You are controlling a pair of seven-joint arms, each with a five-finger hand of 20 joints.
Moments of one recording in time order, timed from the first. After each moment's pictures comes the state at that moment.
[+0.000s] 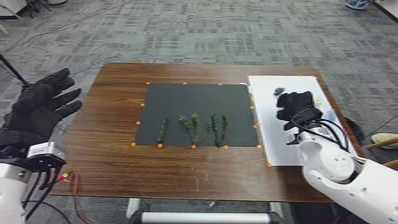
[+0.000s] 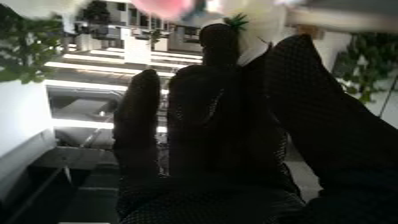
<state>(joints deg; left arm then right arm) 132.2 -56.5 -117.1 -130.6 42.9 3.6 2.1 -67.1 -31.2 33.7 -99.1 -129.8 23.9 34.2</state>
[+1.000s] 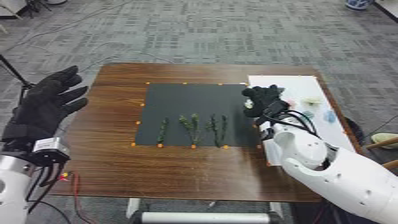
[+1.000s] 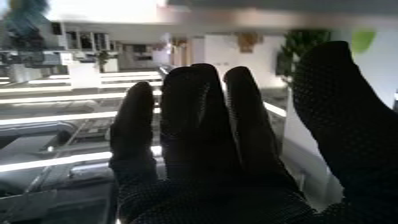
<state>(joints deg) 130.0 -53.4 -115.6 -129.5 42.8 3.4 0.7 -57.6 -40.0 26.5 -94.7 -128.1 16.0 27.3</state>
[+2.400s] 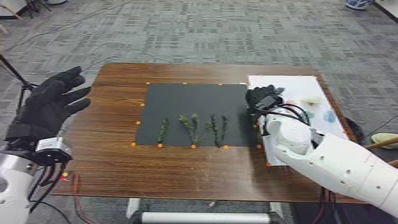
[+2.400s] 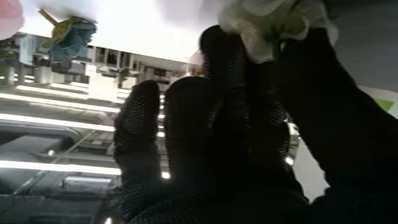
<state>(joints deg) 129.3 -53.0 -115.0 -129.1 42.8 3.0 0.3 -48.6 -44.7 19.1 -86.5 -127.2 6.9 31.1</state>
